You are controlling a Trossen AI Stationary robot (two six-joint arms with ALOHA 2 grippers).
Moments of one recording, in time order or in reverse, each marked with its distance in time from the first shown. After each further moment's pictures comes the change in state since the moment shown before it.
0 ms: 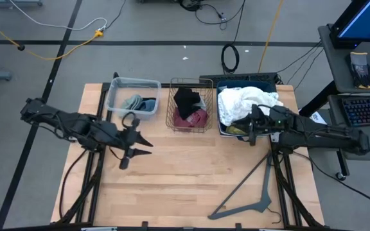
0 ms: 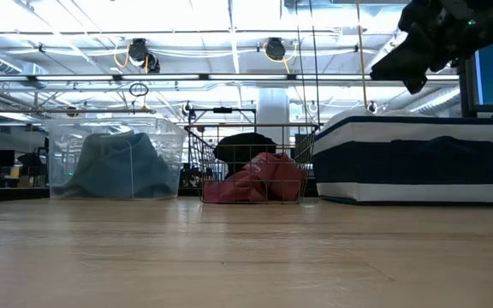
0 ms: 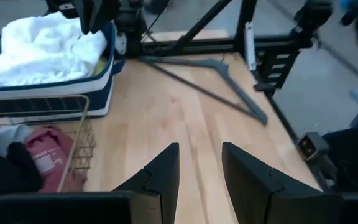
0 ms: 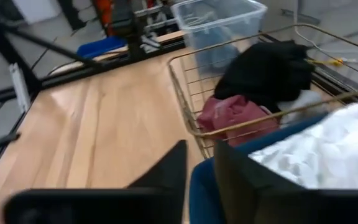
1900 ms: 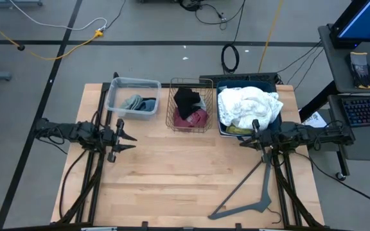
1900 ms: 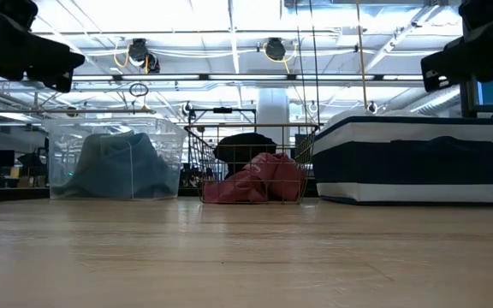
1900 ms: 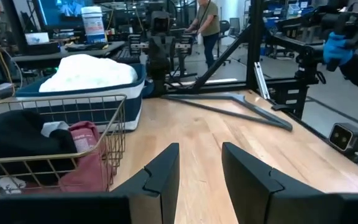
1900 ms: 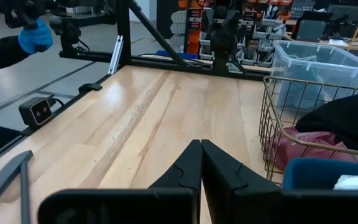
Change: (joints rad) left arm 0.112 -0.955 -0.860 0.300 0.062 0.149; right arm 0.331 -0.391 -0.255 0.019 0.003 -0.264
